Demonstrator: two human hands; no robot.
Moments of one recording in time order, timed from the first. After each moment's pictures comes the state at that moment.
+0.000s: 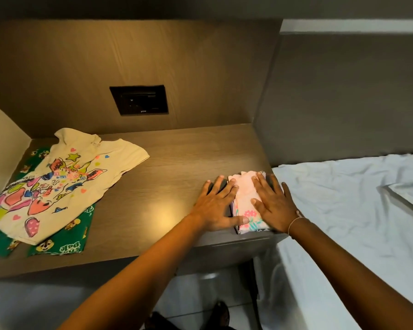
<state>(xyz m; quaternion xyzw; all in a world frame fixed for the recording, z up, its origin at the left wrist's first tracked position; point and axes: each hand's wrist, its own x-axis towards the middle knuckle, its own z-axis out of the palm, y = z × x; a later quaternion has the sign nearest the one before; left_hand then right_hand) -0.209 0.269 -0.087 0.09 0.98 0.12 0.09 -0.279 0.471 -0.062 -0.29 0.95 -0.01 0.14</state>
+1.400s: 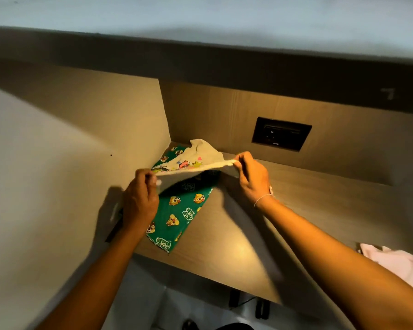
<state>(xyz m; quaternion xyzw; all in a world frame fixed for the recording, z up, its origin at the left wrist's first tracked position) 0.018 -0.077 -0.025 -0.35 0.82 0.21 -0.40 -0.241 0.070 -0.024 -0.46 0.78 -0.41 -0.02</state>
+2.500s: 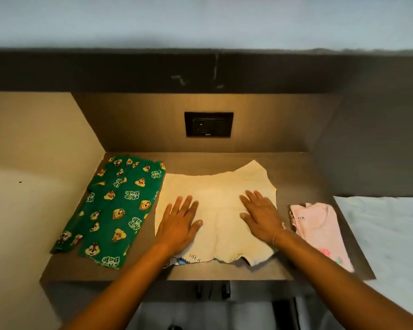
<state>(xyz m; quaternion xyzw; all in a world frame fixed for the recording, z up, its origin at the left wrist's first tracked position) -0.097 0.055 -0.096 -0.13 0.98 0.12 0.05 -0.260 0.285 -0.086 -0.39 0.91 -0.12 0.11</state>
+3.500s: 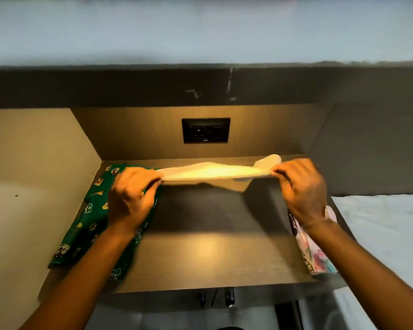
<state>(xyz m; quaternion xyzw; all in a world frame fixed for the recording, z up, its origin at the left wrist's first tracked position) -0.083 -0.023 0.017 -0.09 0.91 0.12 -0.40 -0.274 0.307 0.029 -0.38 0.82 -0.28 -0.32</state>
